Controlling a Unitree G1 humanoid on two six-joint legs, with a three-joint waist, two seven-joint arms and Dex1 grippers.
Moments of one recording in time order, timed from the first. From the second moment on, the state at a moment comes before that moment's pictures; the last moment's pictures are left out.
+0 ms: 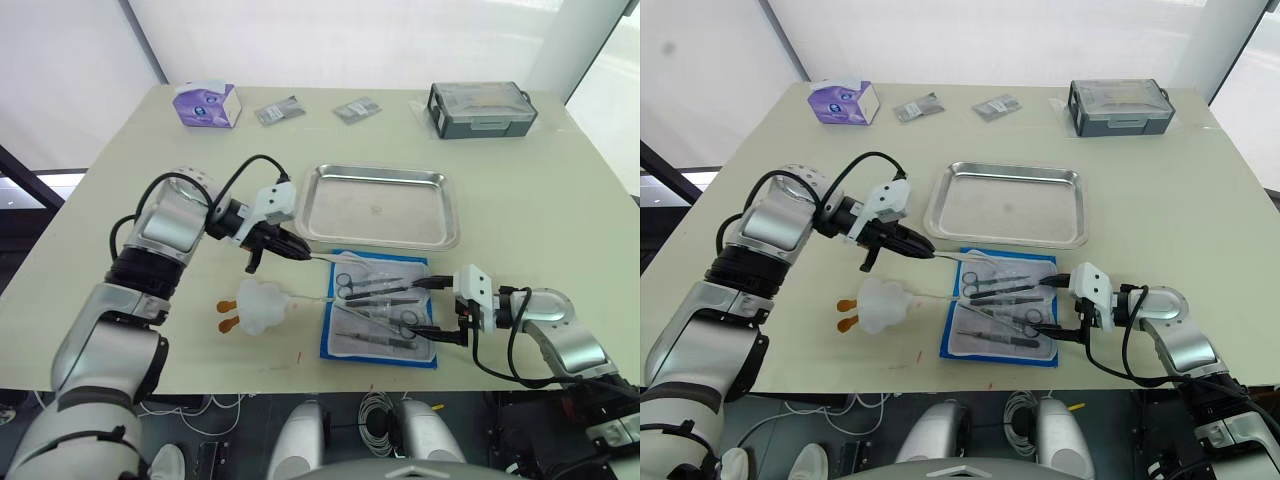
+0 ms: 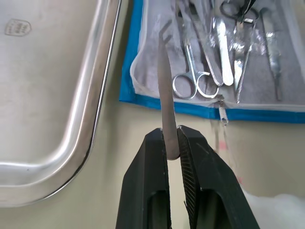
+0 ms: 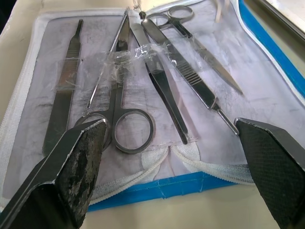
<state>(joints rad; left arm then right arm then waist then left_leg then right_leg) -0.88 0.79 -0.35 0.36 -0.14 0.33 -1.58 -0.21 -0.60 0.22 0.10 0.25 0.03 1.14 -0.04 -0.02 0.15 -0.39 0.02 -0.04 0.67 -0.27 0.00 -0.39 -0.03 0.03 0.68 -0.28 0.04</state>
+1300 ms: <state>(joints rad) -0.70 0.19 -0.02 0.10 -0.11 0.73 -0.27 -0.20 -0.60 0.23 0.09 0.25 0.04 1.13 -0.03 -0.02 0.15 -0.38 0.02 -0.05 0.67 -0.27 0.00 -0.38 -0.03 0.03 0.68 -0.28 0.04</state>
